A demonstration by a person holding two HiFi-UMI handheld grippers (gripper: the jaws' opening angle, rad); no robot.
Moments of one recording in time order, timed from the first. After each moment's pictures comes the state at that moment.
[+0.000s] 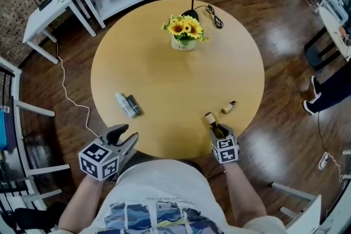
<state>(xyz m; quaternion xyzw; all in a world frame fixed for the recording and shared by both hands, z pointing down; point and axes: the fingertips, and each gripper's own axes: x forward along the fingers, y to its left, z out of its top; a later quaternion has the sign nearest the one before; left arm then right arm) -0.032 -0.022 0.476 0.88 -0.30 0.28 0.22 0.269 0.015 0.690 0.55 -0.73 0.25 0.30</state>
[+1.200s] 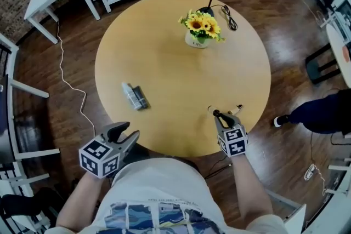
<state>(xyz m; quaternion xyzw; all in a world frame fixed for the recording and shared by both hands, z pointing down) -0.075 -0.023 0.501 0.87 -0.32 0.25 0.27 0.238 -0.045 0.618 0.50 -0.77 0.20 0.35</state>
